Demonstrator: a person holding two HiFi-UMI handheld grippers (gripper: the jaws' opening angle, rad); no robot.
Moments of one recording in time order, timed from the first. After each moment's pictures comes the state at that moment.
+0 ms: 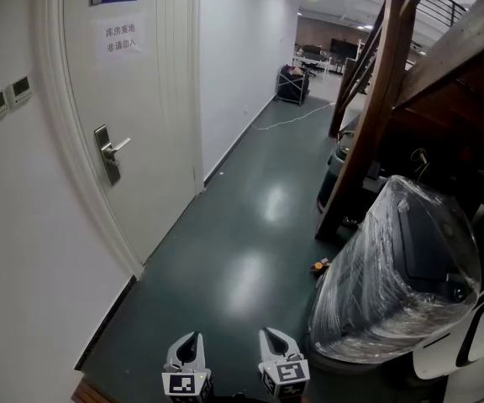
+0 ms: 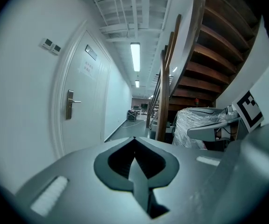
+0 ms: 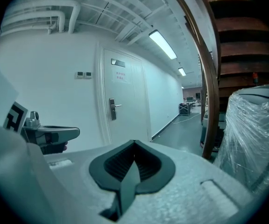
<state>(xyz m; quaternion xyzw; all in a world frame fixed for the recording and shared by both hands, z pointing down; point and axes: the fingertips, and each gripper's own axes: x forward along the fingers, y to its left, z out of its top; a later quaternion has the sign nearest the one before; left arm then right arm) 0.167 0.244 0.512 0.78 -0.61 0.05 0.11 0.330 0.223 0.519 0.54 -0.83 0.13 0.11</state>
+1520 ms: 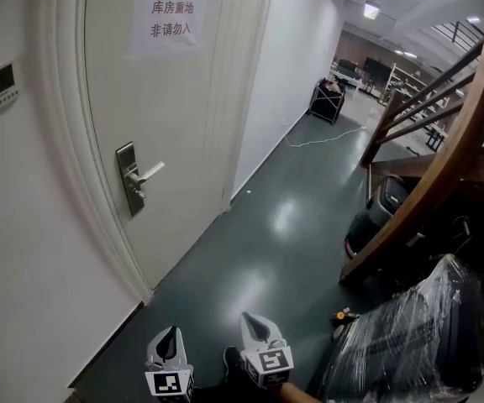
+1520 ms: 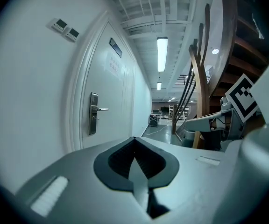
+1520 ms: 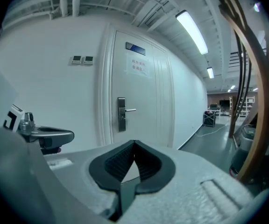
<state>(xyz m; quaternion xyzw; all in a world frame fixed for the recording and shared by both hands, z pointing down) -0.079 -0.034 0.504 0.71 -0.70 0.03 0.09 0.075 -0.106 0.489 0.45 -0.88 0.07 0.12</state>
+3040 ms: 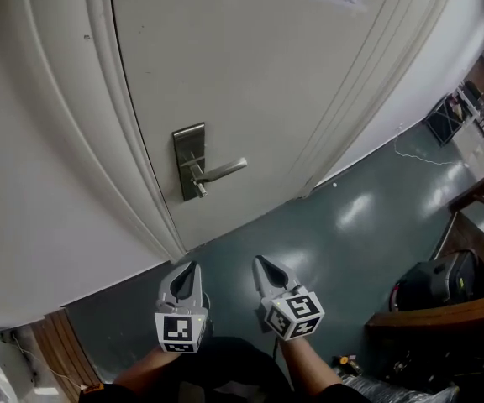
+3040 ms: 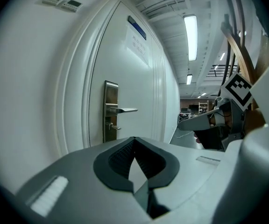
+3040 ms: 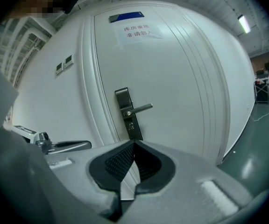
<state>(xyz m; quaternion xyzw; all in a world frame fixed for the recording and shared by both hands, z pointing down) -0.220 -0.283 0.512 0.57 -0.81 0.04 0.09 -0.125 -0.383 0.504 0.17 -0.96 0.17 0.12</state>
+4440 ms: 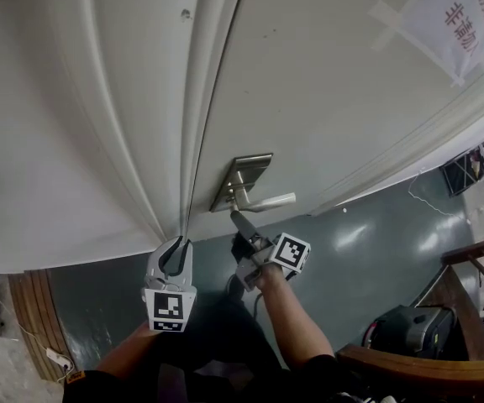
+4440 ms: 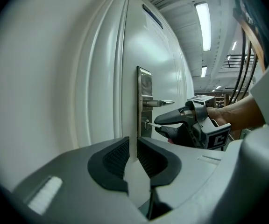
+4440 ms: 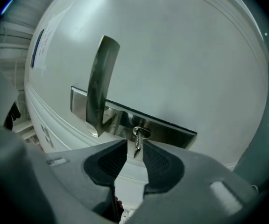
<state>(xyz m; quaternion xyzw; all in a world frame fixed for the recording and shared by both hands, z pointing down) -0.352 -0.294 0.538 0.51 -0.85 0.06 0.11 -0.345 -0.430 0.548 -0.04 -0.82 0.56 0.07</state>
